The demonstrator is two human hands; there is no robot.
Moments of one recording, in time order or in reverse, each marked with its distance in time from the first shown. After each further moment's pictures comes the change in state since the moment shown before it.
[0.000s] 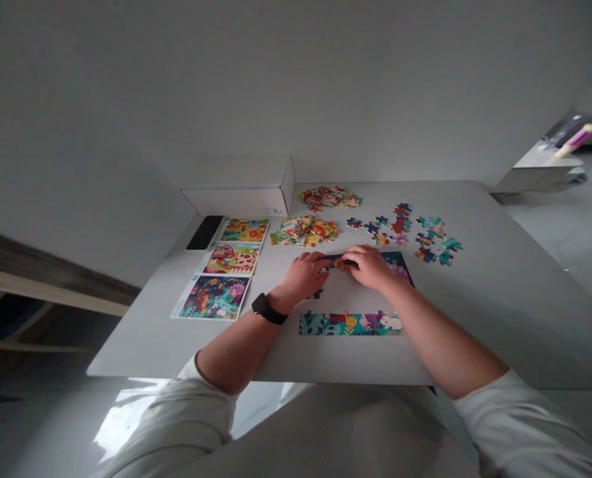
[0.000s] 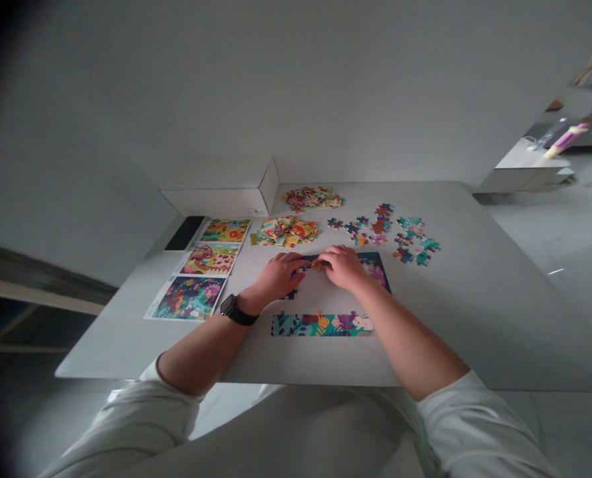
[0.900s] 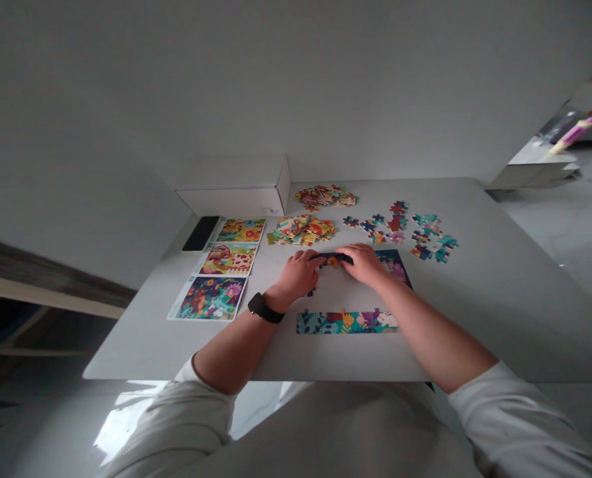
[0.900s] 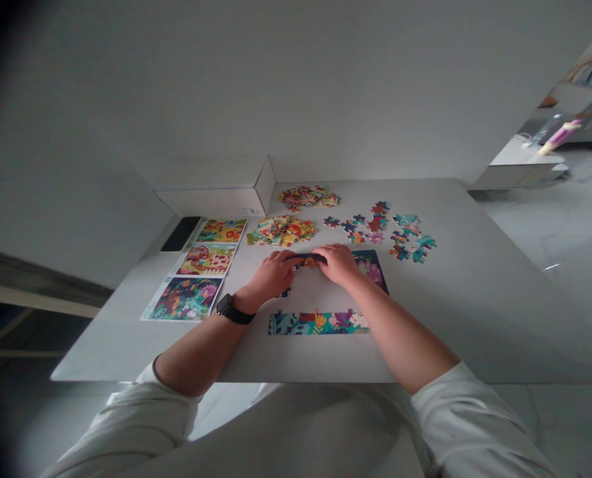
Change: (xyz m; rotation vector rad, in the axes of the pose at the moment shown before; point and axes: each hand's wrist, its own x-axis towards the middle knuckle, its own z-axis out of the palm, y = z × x) left_hand 0.001 -0.003 0.001 0.090 -0.032 -0.066; right_hand 0.010 -0.001 0.010 0.088 0.070 0.034
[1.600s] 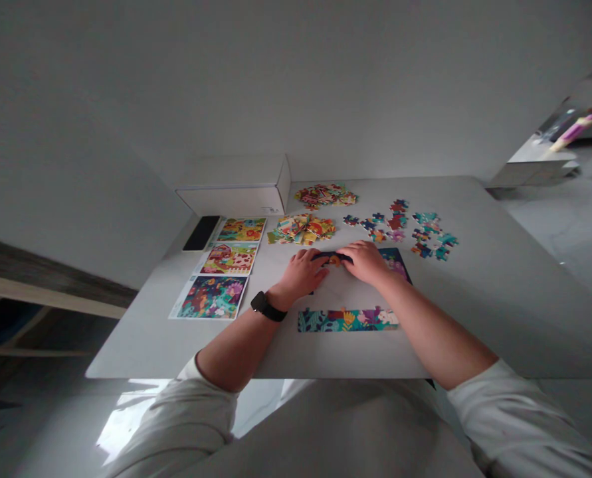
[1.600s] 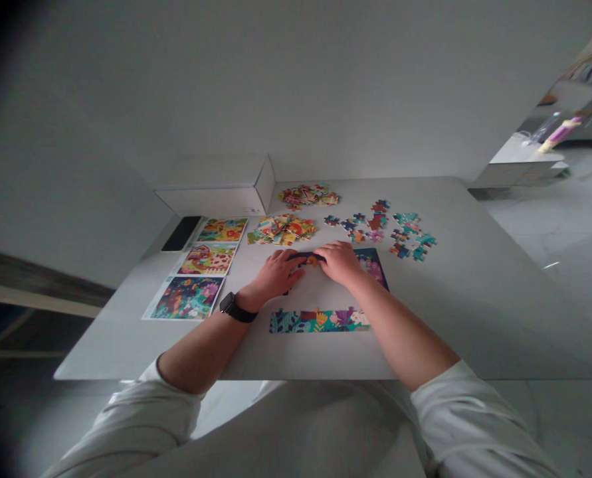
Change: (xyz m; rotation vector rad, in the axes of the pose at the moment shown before) left_hand 0.000 0.003 0.001 -0.056 0.013 0.040; right_hand 0.000 -0.011 -0.014 -0.146 -0.074 -0.013
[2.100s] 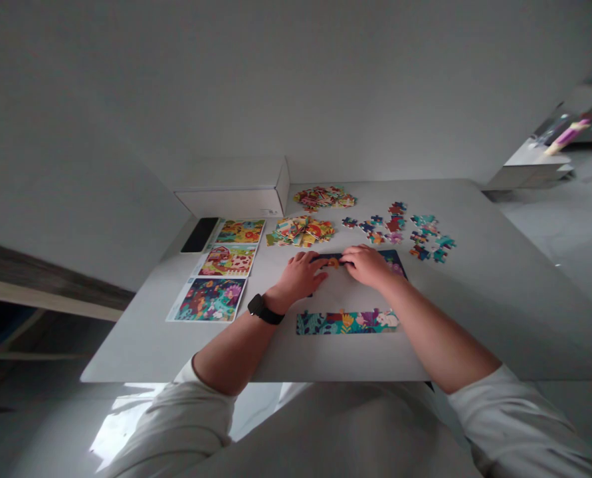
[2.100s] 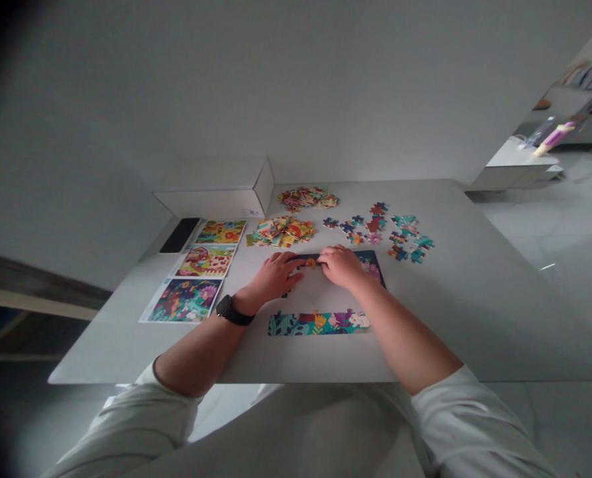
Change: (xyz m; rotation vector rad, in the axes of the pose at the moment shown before) left_hand -0.003 0.000 -0.002 0.008 -0.012 0.007; right_hand -0.008 0.010 -0.004 -0.028 -0.052 -0.055
